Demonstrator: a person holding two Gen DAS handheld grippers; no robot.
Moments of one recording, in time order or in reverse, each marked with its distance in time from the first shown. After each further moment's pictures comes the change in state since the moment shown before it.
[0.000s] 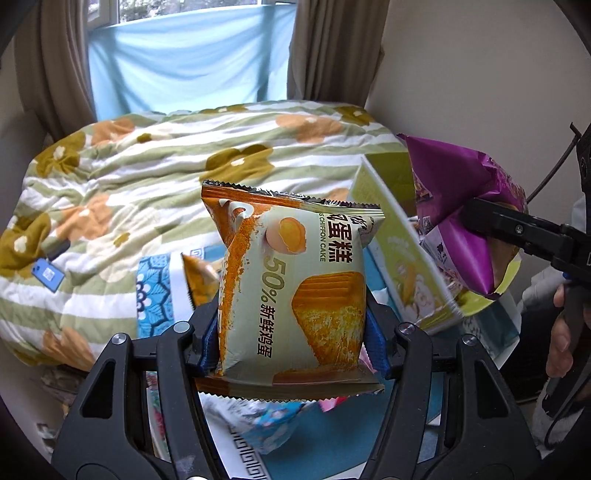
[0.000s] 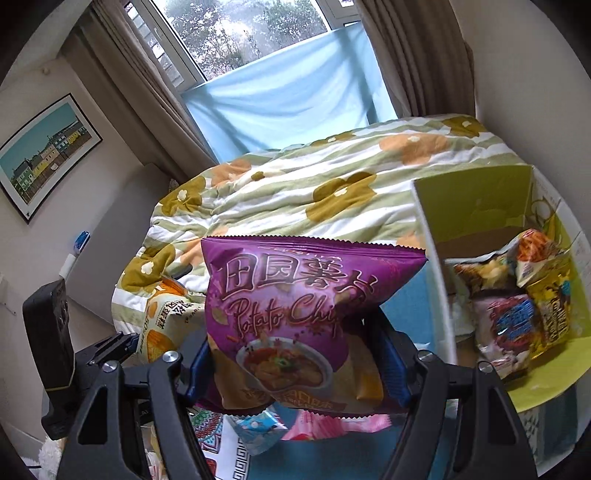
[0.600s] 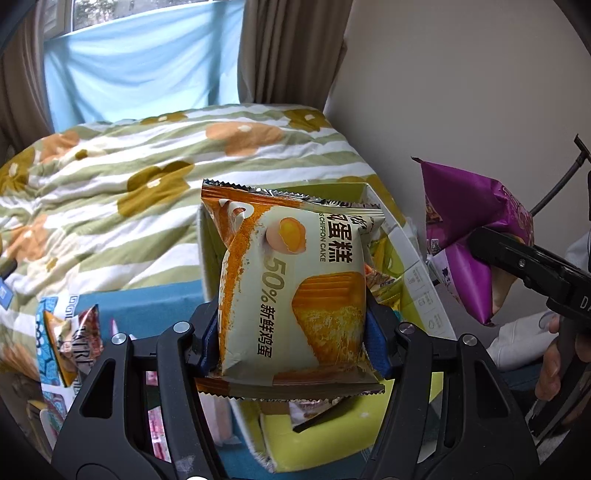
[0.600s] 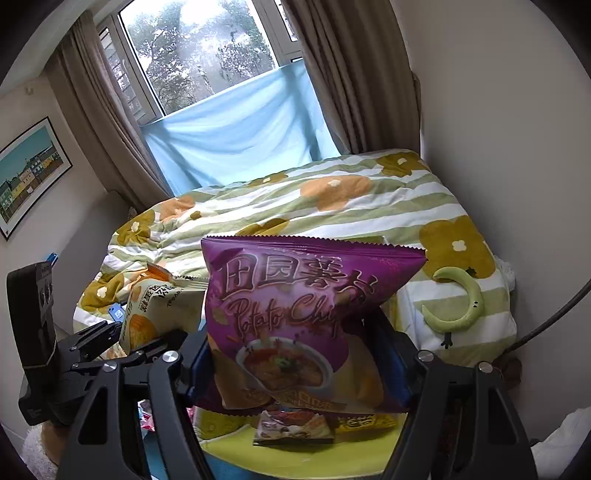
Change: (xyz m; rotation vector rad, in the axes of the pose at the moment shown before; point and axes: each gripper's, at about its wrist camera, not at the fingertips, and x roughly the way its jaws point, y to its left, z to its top) left arm 0.117 -0.219 0.100 -0.015 0.029 -0.067; right arm -0.077 -0.208 0.075 -0.007 -0.051 -0.120
